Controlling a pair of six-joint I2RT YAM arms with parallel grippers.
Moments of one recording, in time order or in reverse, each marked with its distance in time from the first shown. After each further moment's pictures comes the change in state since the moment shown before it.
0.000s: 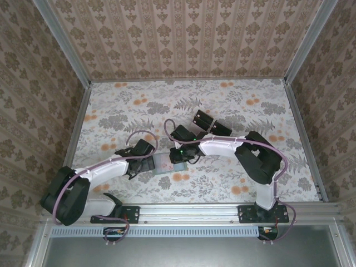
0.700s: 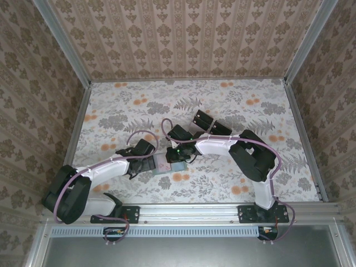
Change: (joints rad) left arm -0.001 0.017 0.001 0.014 0.004 -0.002; right arm 0.006 0.060 0.044 0.043 -0.051 0.035
